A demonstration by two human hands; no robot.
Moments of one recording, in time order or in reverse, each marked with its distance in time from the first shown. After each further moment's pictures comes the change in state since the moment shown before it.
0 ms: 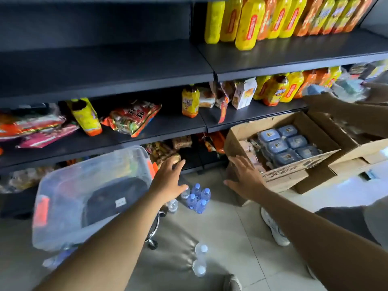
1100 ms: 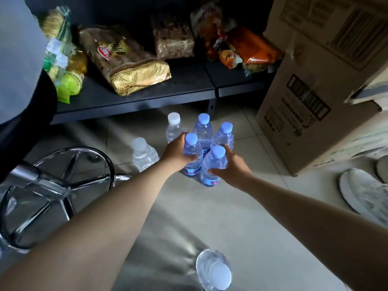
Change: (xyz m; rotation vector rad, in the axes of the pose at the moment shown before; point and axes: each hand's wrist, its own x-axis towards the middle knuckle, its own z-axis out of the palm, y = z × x) left_hand 0.244 -0.150 0.537 -0.537 0.131 -0.092; right_hand 0.185 0.226 0.550 0.524 -0.054 0.011
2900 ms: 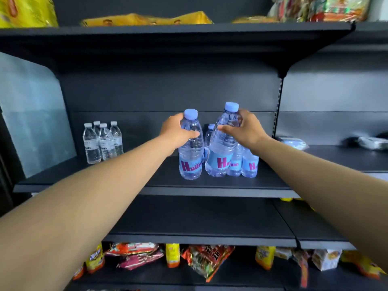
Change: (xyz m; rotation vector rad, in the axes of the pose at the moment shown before) left_hand -0.202 0.640 -0.966 -0.179 0.697 0.241; right_hand -0.131 -1.088 -0.475 0.200 0.295 -0.743
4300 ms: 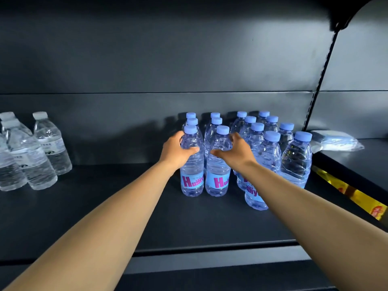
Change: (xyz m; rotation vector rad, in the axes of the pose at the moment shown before) left_hand 0.248 -0.197 0.124 -0.021 -0.127 -0.098; right_hand 0.196 0.198 0.135 -0.241 -0.050 0.384
